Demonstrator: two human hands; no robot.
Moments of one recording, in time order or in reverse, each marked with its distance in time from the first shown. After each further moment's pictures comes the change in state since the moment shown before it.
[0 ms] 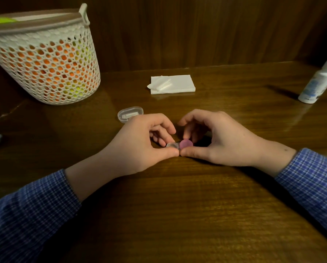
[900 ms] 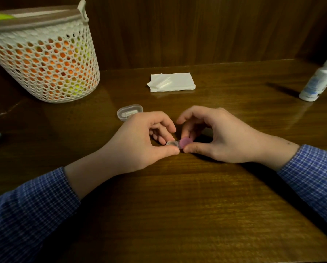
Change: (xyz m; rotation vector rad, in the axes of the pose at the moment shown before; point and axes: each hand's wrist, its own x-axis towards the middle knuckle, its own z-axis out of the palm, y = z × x) left_hand 0.001 -0.001 0.000 -0.005 -0.016 0.019; right_hand 0.002 0.002 -0.004 0.037 -0.061 -0.065
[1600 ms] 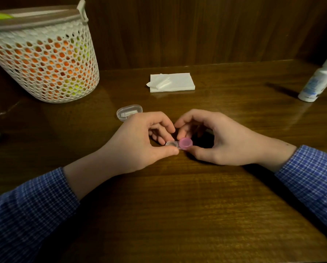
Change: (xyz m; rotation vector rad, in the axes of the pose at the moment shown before) left_hand 0.000 0.000 0.000 0.000 -0.001 -0.008; right_hand -0.004 0.004 0.001 0.071 -0.025 0.014
